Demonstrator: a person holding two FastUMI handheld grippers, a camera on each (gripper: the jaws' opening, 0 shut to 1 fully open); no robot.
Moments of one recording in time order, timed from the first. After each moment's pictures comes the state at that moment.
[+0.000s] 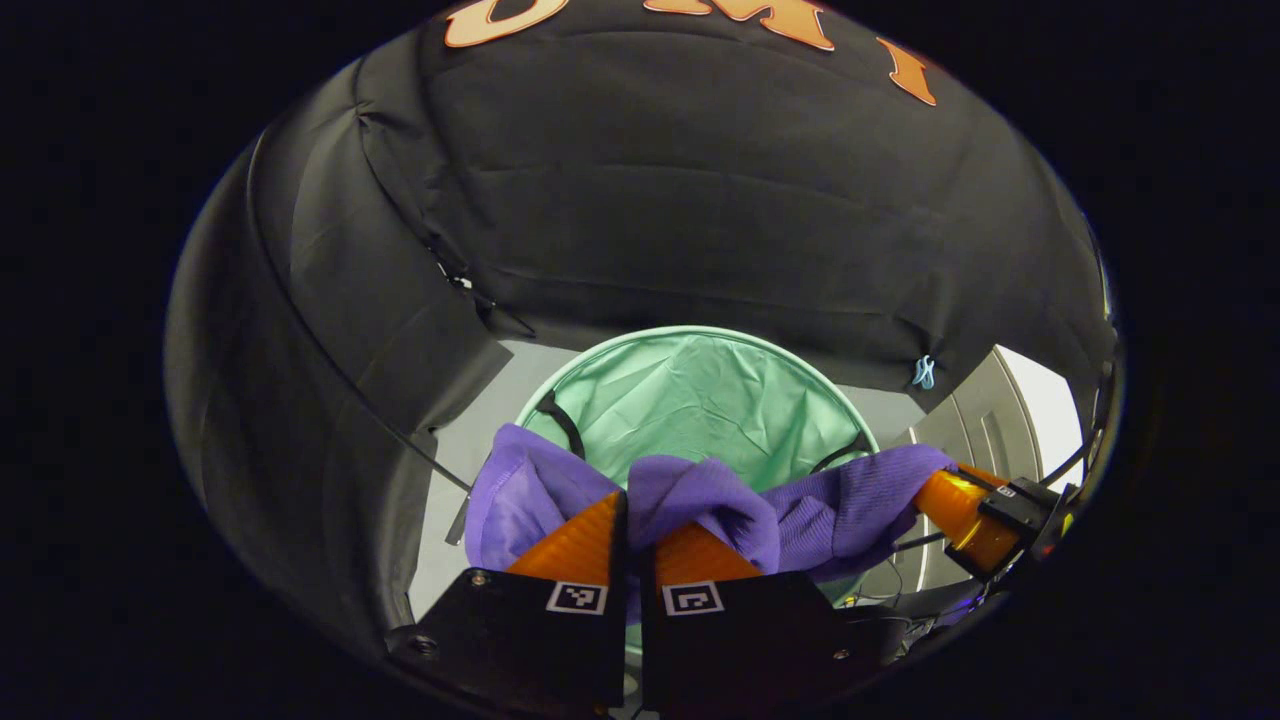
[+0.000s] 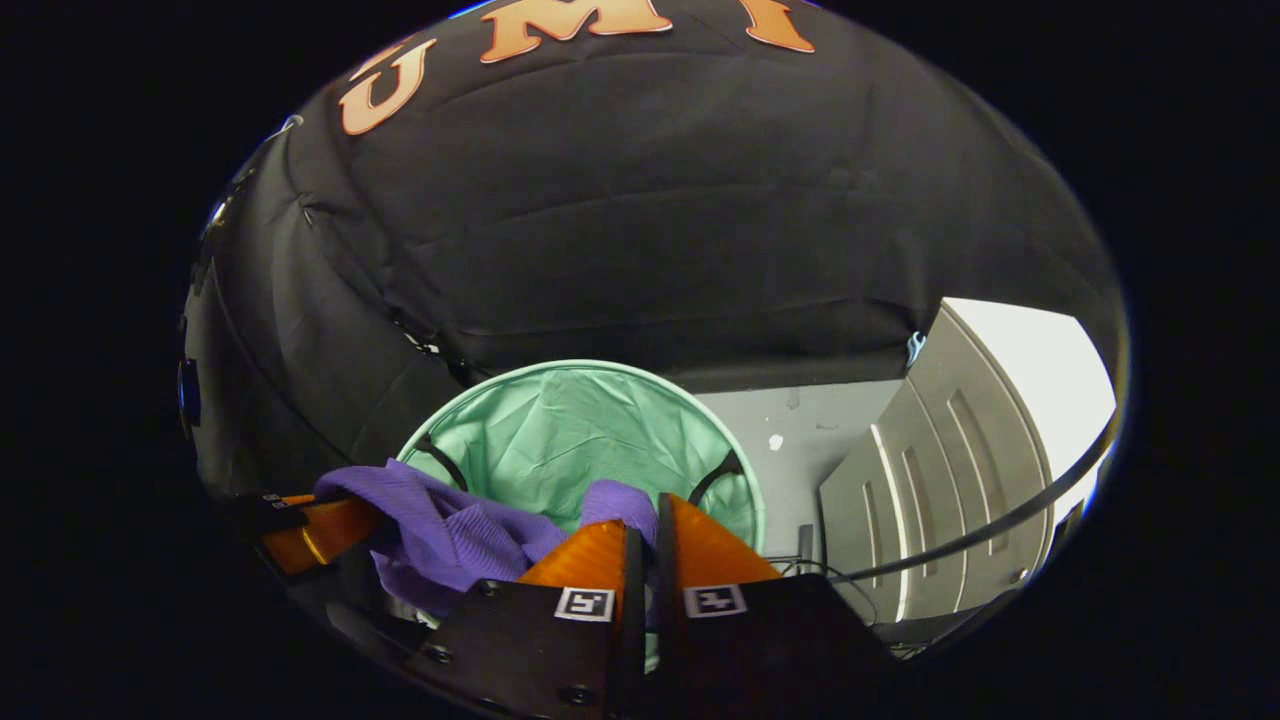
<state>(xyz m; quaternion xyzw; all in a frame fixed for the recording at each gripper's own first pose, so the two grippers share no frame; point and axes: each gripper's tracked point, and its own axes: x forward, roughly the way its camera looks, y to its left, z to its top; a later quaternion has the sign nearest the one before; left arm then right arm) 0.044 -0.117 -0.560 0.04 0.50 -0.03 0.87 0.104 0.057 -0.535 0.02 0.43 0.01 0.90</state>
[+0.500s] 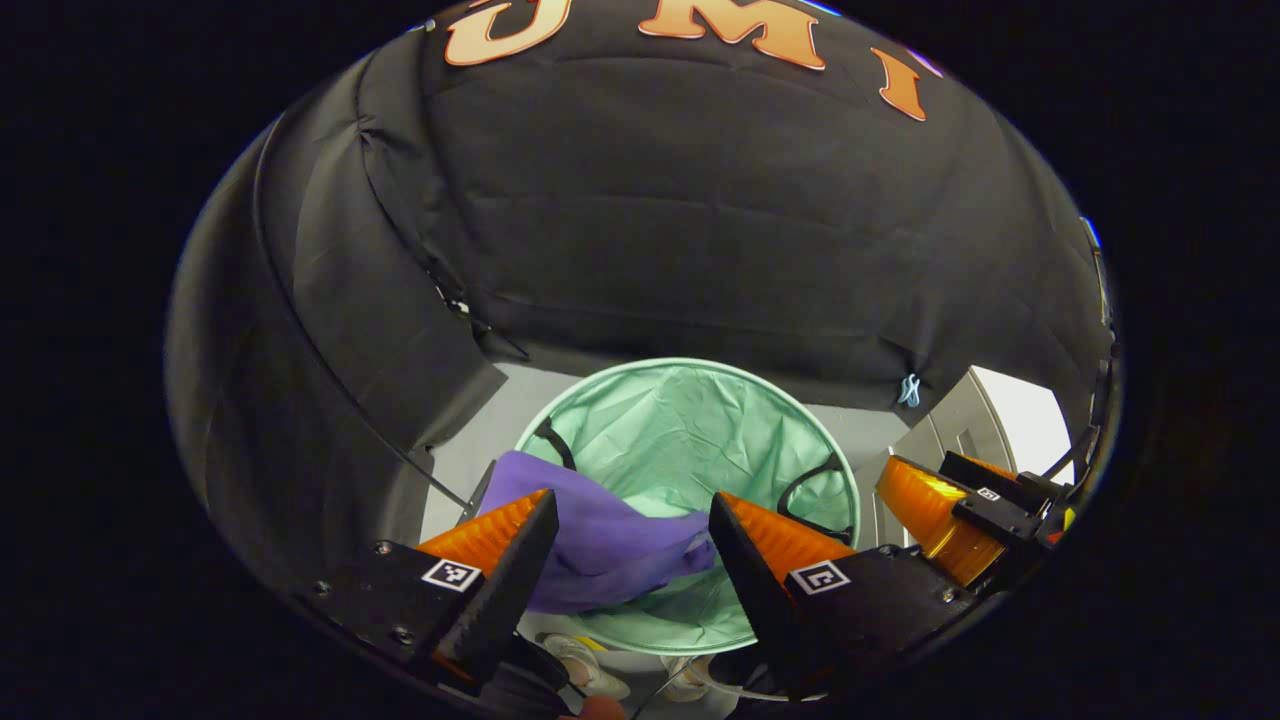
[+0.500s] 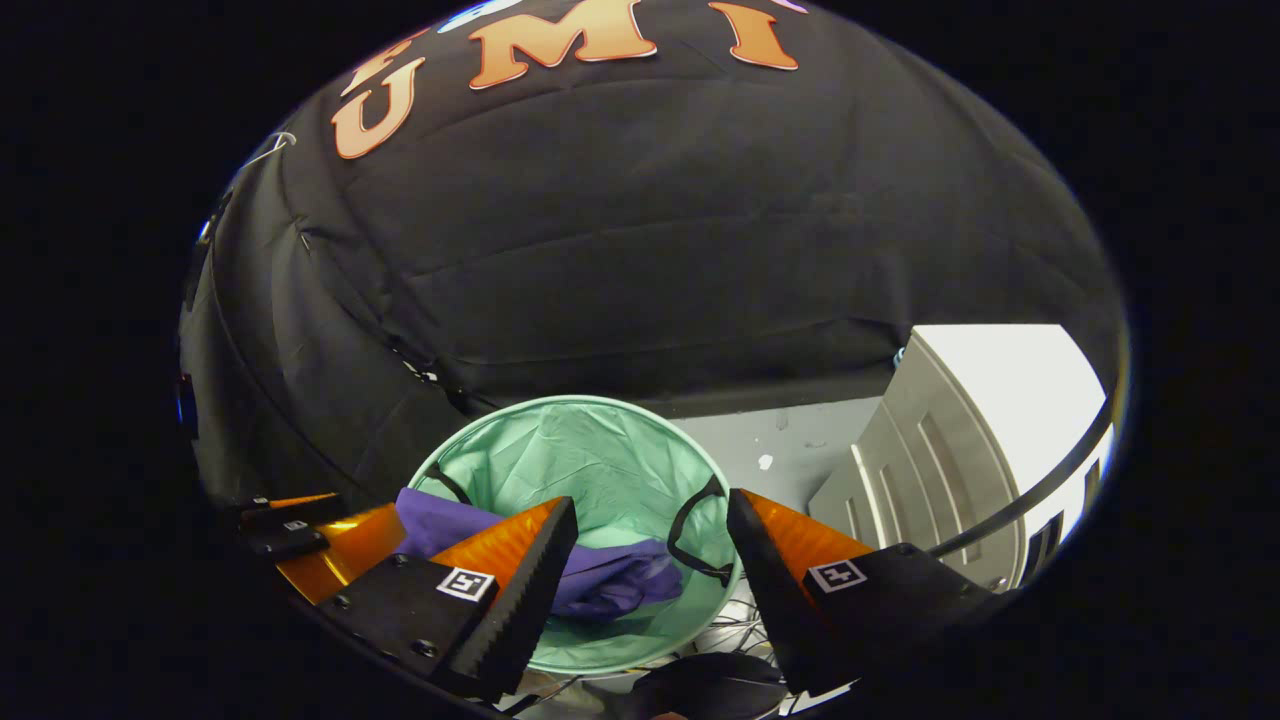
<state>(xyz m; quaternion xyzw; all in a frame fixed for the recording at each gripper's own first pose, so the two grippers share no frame) 0.056 -0.124 -0.515 0.03 0.46 -0.04 0.89 0.111 0.048 -0.475 0.02 0.38 0.00 0.92</state>
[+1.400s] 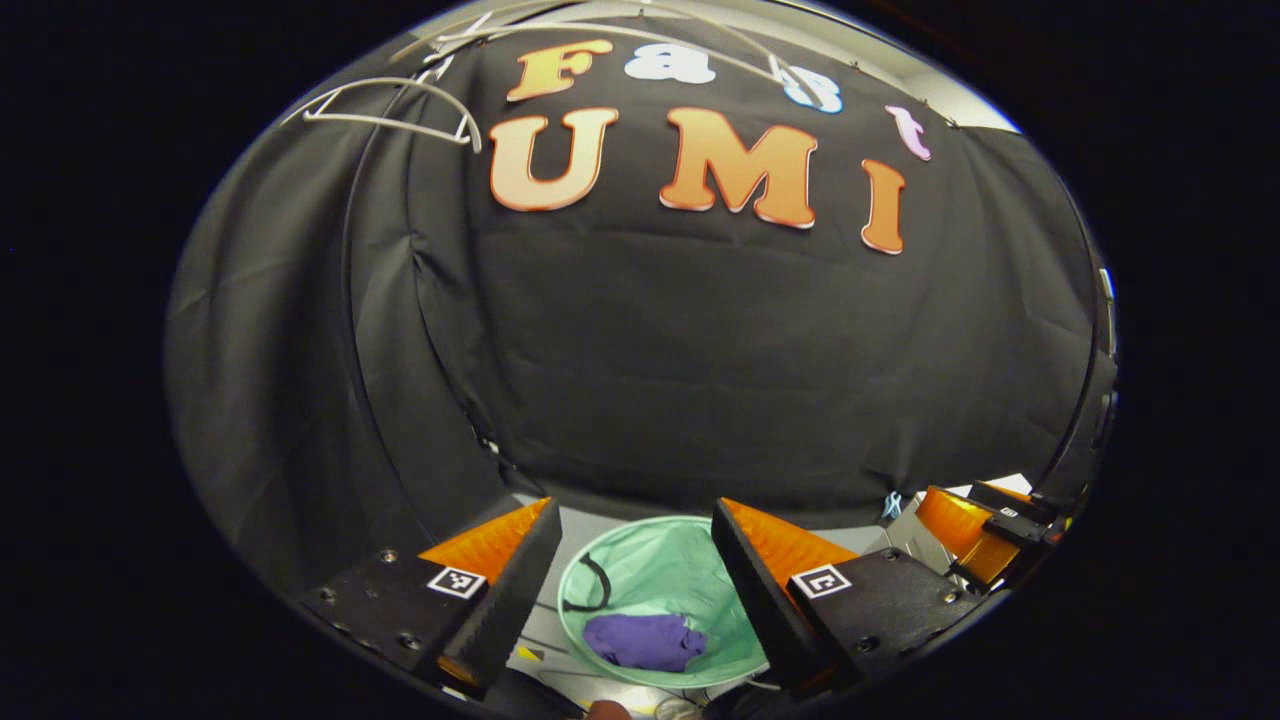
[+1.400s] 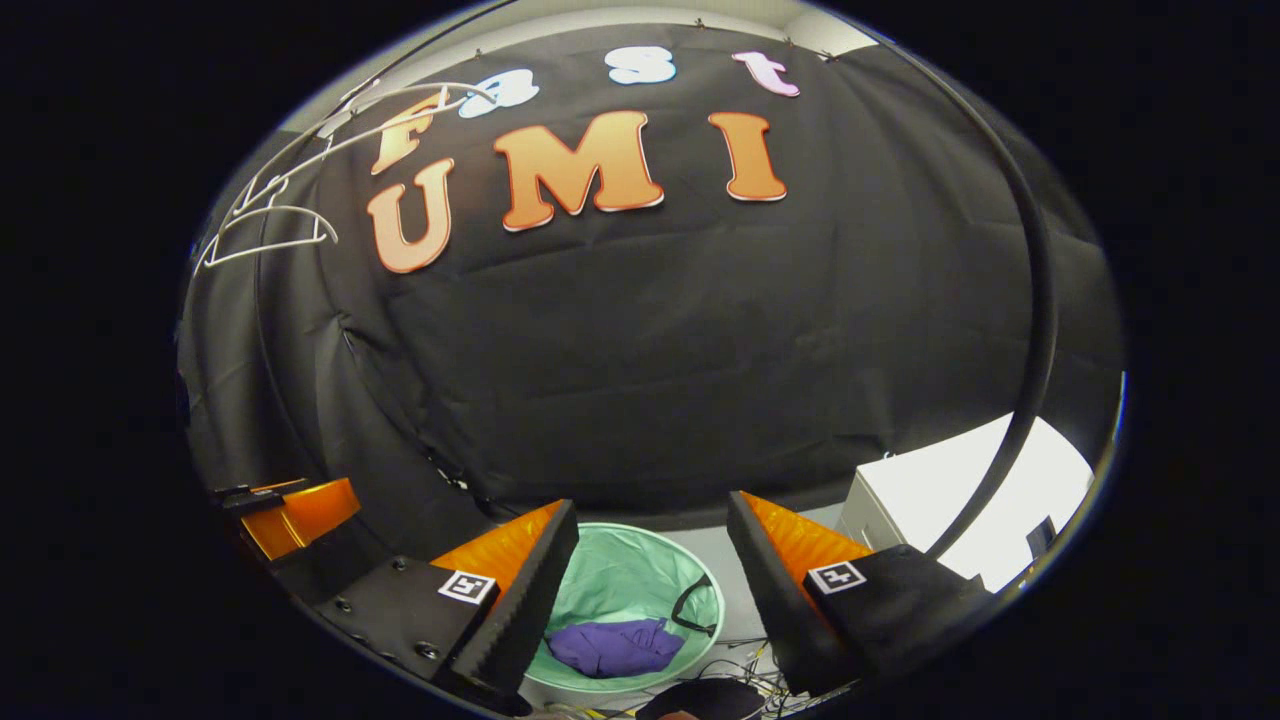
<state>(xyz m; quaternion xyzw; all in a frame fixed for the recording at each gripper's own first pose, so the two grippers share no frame) 0.074 -0.101 -0.309 0.03 0.23 -0.03 0.97 0.090 0.051 -0.269 0.04 0.20 0.01 0.98</state>
